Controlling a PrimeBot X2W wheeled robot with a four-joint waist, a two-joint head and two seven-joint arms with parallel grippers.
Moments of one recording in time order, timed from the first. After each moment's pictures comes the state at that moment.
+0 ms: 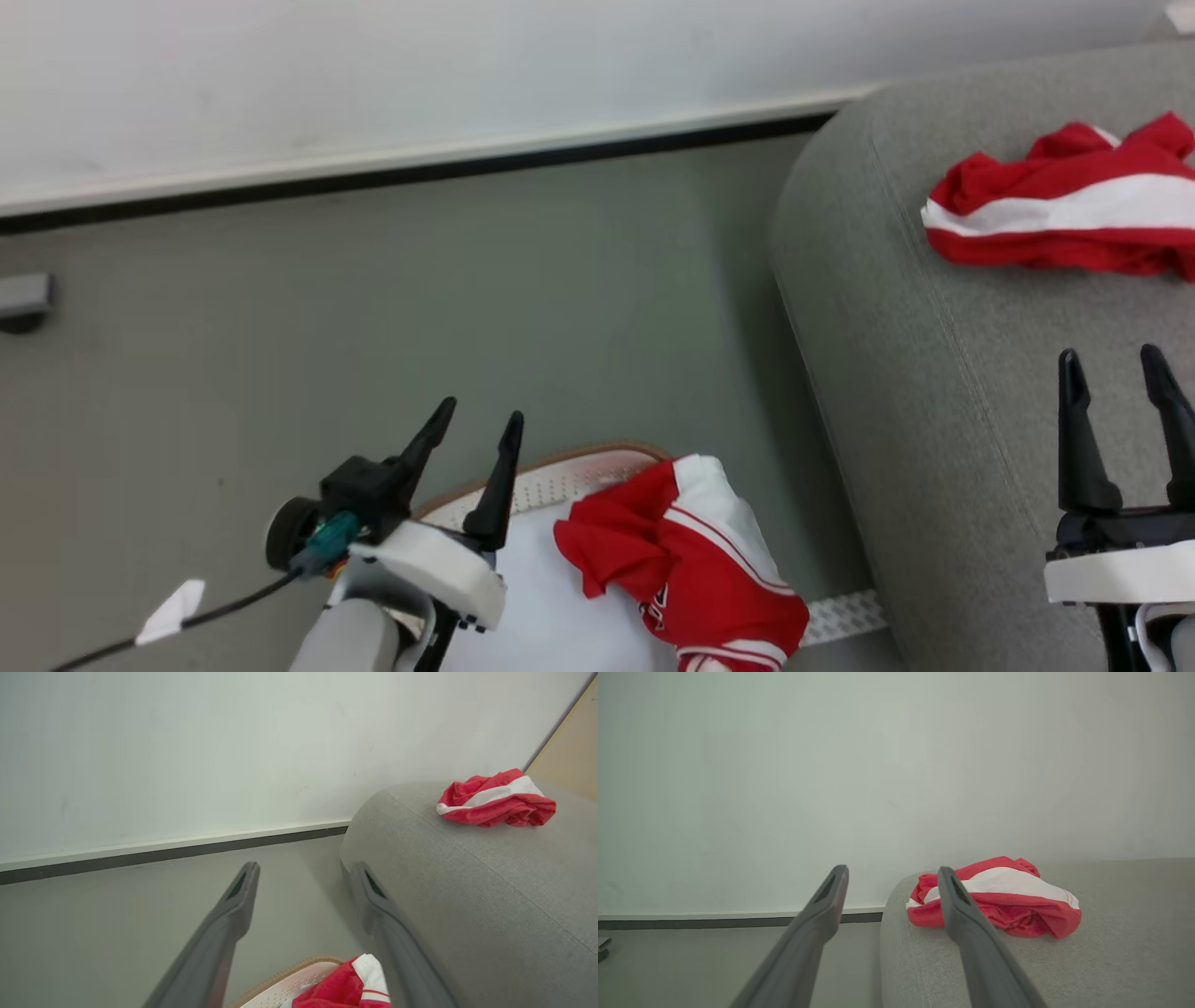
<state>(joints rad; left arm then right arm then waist) -0.33 0.07 -0.25 0.38 -0.18 -0.12 -0.23 -0.21 -0.17 -0.02 0.12 0.31 0.13 -0.26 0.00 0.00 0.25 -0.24</state>
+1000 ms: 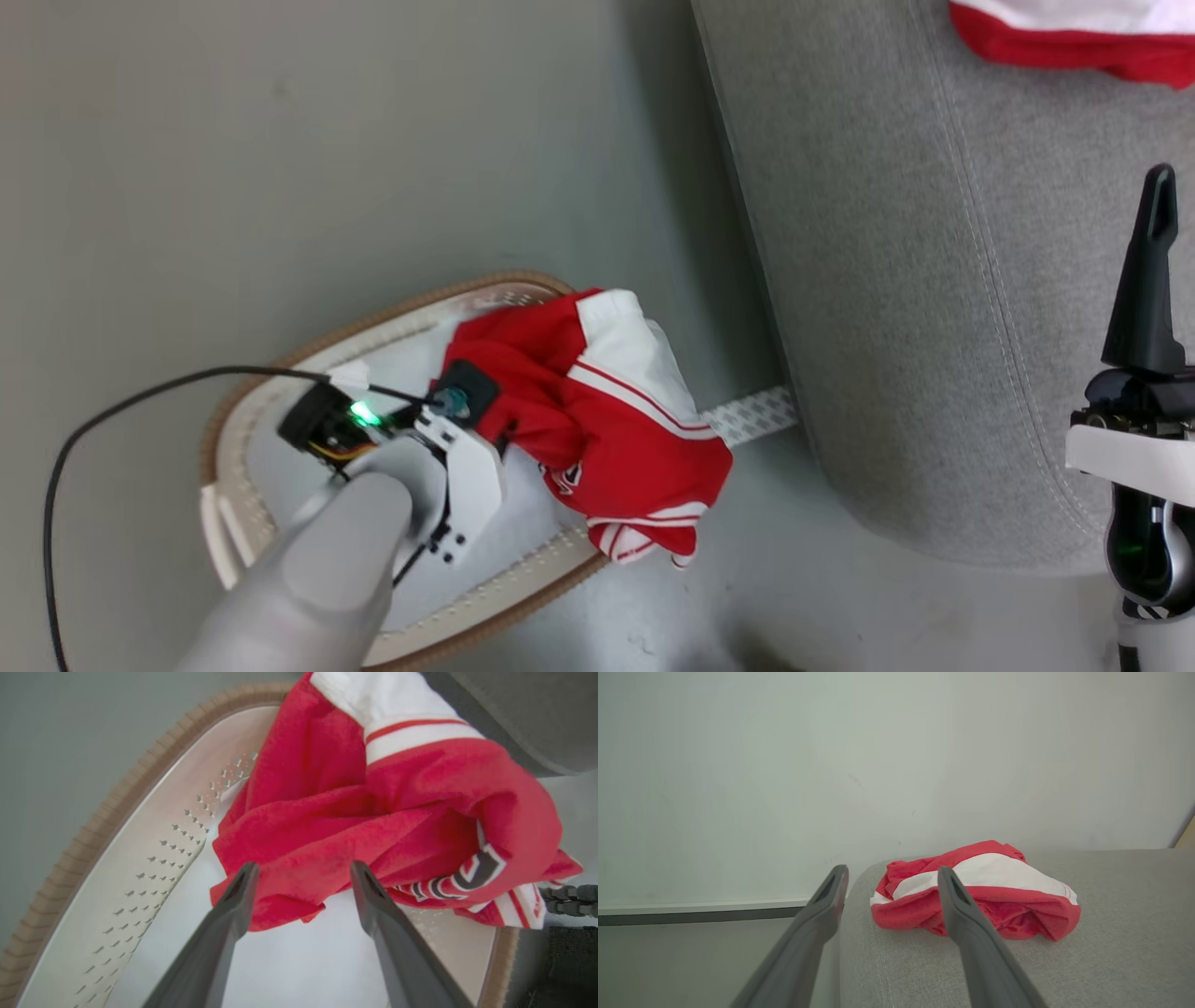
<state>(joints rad) -0.79 0.17 -0.70 0.93 -0.12 -0.13 0.02 -0.39 -0.06 -0.08 -0.06 0.31 0.13 -0.26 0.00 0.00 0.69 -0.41</state>
